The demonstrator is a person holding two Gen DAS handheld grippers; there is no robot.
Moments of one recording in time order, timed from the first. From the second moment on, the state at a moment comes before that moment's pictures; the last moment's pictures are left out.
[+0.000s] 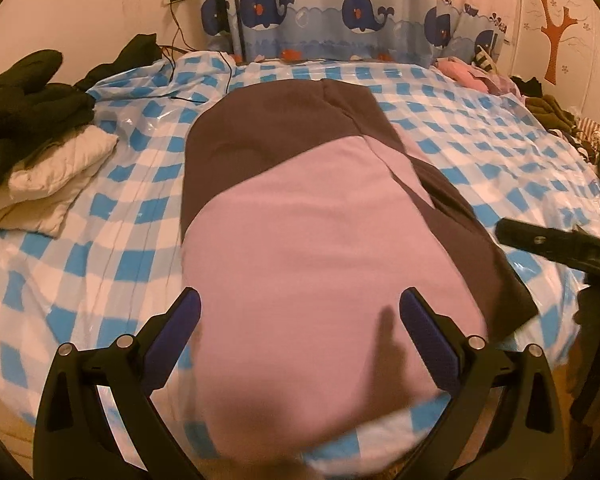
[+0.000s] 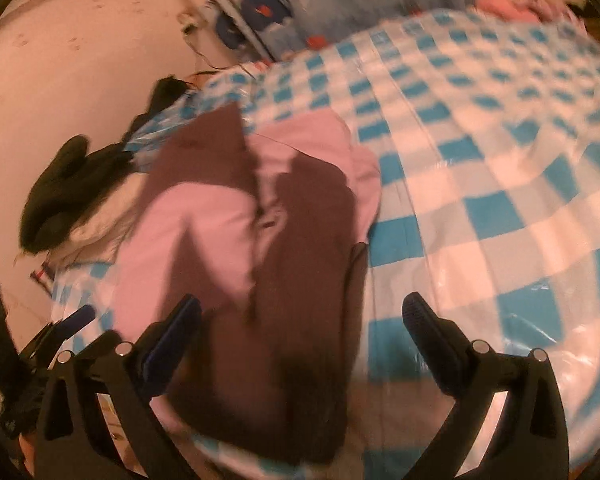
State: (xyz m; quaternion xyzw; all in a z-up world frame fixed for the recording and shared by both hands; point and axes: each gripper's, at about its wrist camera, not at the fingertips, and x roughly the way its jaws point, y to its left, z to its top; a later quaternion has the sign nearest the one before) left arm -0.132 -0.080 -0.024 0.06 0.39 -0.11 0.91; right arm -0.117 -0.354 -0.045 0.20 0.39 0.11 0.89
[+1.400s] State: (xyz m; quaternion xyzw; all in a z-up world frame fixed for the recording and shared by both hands) left arm -0.165 -0.058 -0.010 0.07 0.51 -0.11 0.85; right arm -0.156 -0.259 -0.020 0.01 0.51 0.09 0.85
